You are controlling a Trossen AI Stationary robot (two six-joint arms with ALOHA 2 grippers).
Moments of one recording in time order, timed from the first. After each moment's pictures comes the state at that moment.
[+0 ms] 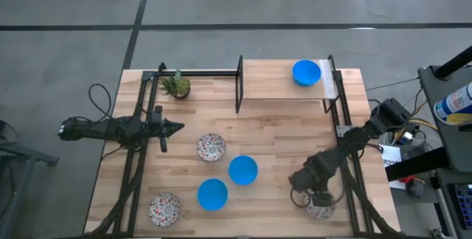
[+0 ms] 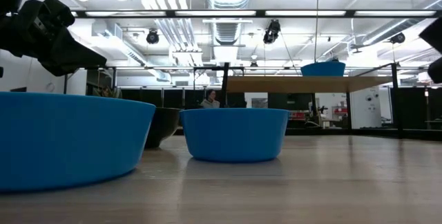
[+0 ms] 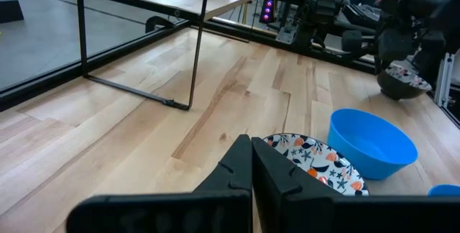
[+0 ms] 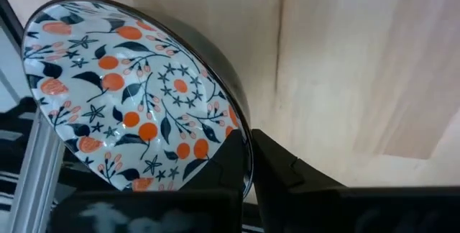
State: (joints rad) left arm -0.11 0.05 0.11 -0.33 -0.36 -0.27; right arm 0.59 1.57 0.93 -0.95 -0.39 0.66
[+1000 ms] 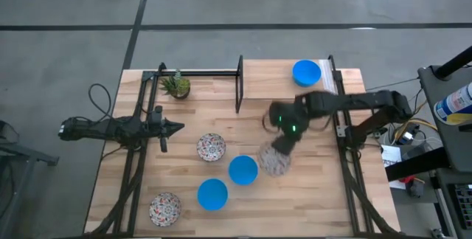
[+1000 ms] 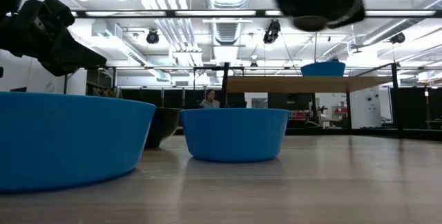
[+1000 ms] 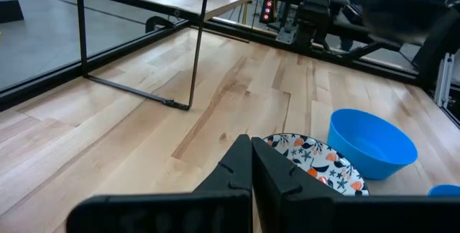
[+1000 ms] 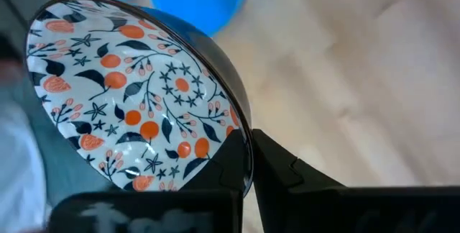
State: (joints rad) left arm -0.11 0.05 0.11 -0.33 -0.36 -0.27; right arm -0.02 1.48 1.38 -1.15 -0.41 0.78
